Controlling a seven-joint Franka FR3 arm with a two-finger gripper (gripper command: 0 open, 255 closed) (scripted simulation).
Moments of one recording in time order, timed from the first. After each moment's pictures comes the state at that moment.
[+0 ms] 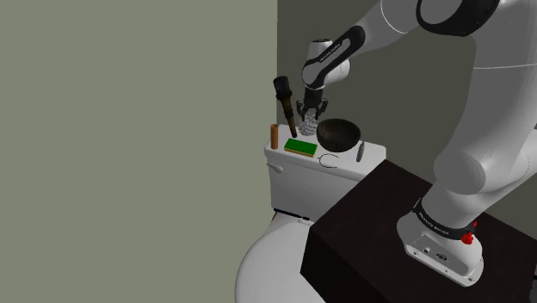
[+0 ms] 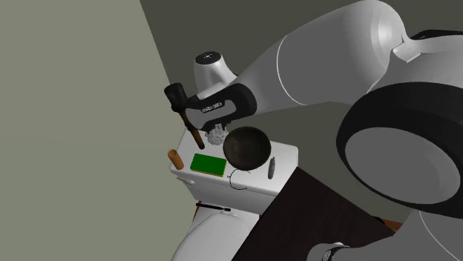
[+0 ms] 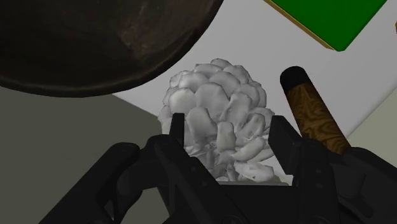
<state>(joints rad) -0.34 0.39 0.14 -2.02 -0.07 2.42 0.41</state>
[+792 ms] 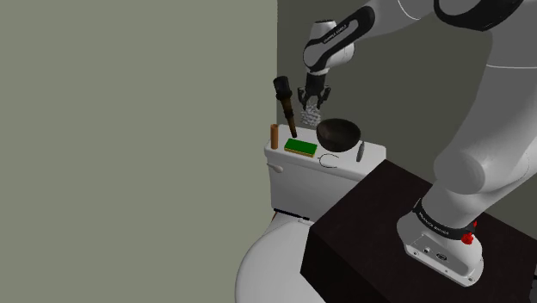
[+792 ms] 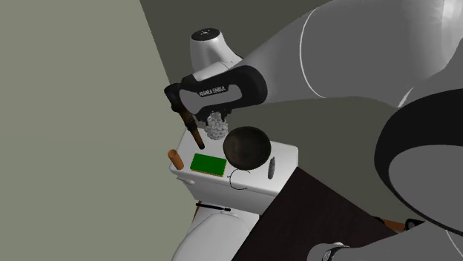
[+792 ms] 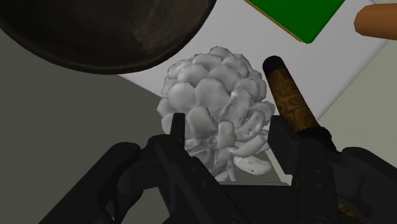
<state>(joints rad) -0.35 0.29 0.15 -1.99 -0.05 2.29 0.39</state>
